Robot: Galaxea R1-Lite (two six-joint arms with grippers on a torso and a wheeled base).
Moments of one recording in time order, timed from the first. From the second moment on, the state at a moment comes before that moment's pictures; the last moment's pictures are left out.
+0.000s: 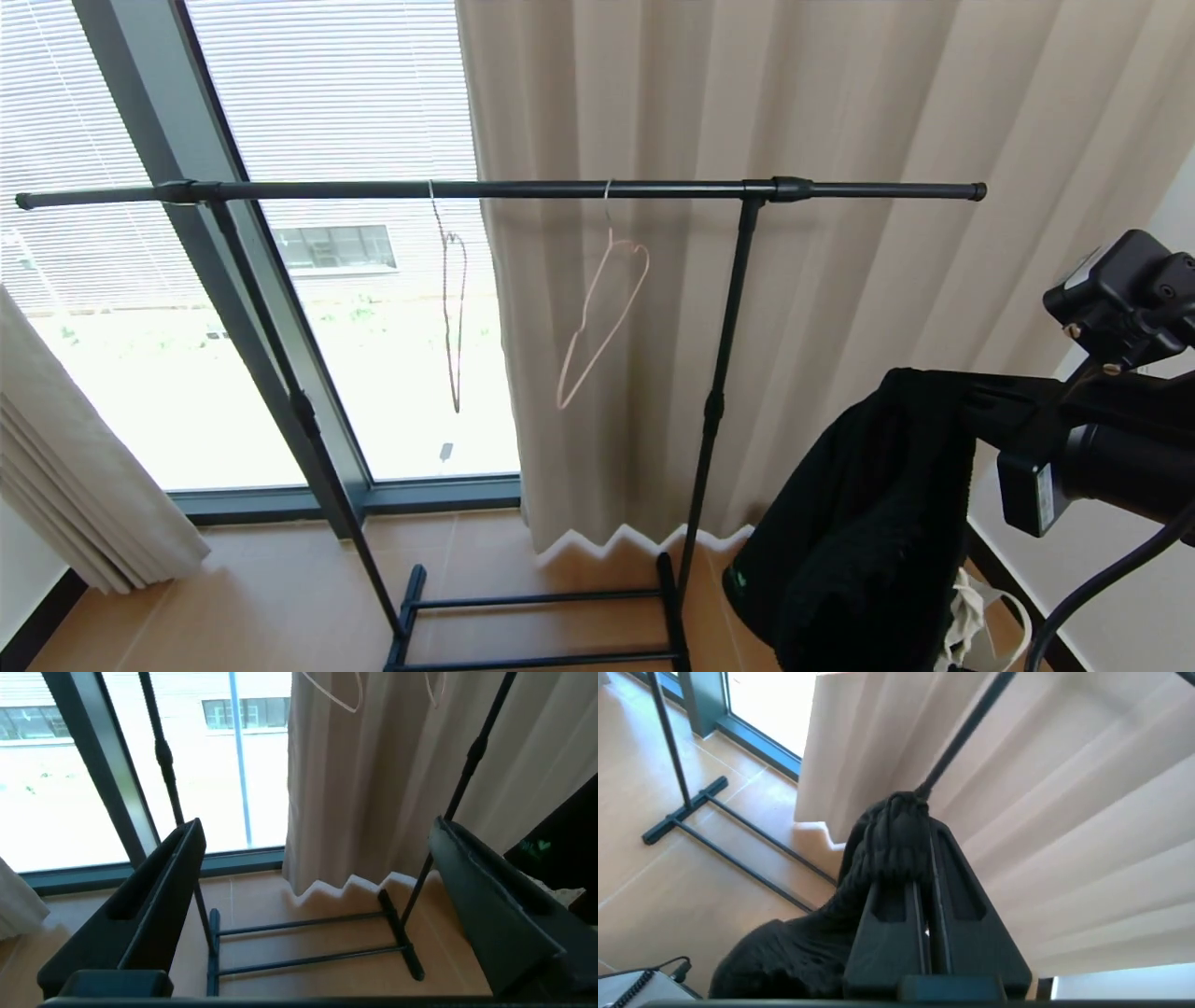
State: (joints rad) left arm 0.00 0.00 -0.01 0.00 -0.10 0.00; right arm 0.59 1.23 -0.74 -0.18 -0.19 -0.28
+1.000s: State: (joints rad) left arm 0.00 0.00 -0.01 0.00 -0.10 0.00; right arm 0.59 1.23 -0.73 -0.18 -0.19 -0.29
